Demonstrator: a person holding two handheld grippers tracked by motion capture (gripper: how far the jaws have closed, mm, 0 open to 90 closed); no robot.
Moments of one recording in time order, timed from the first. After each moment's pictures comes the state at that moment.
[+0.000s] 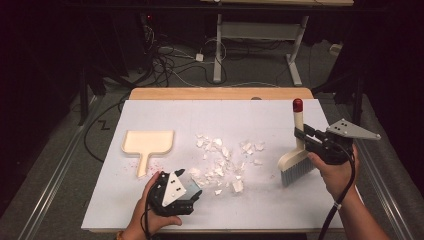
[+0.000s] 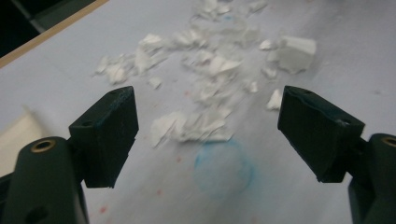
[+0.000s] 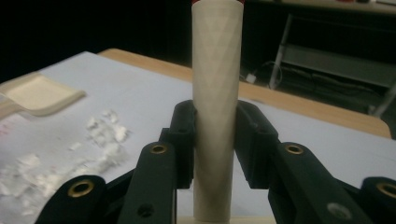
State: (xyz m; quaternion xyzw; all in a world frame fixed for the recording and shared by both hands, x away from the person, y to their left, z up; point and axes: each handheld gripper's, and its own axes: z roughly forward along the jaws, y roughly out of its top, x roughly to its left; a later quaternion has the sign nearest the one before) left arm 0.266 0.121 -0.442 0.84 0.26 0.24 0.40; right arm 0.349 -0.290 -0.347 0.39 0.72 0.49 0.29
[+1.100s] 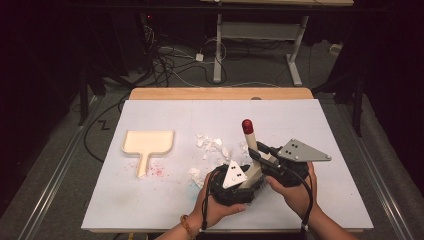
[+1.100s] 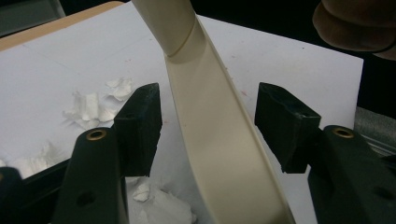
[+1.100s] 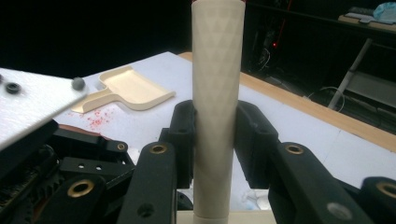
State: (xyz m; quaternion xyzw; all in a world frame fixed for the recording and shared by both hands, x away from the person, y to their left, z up) left arm 0.294 -0.007 -0.423 0.81 0.25 0.14 0.50; right arm 0.306 -0.191 -0.355 0.29 0.76 0.52 0.26
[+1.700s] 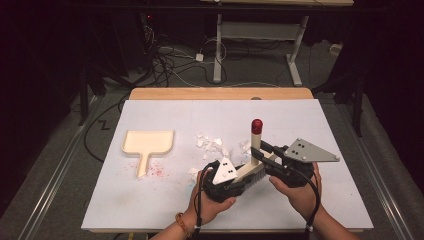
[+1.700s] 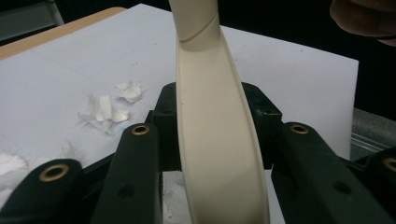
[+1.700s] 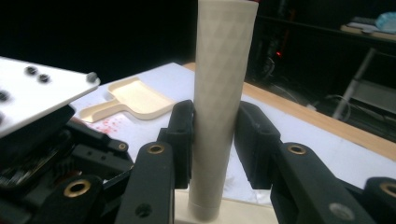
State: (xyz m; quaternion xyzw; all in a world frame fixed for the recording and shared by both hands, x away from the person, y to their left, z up) left arm 0.301 0.016 -0.415 0.82 0.23 0.13 0.51; right arm 0.302 -0.199 -0.347 0.28 0.75 0.54 0.25
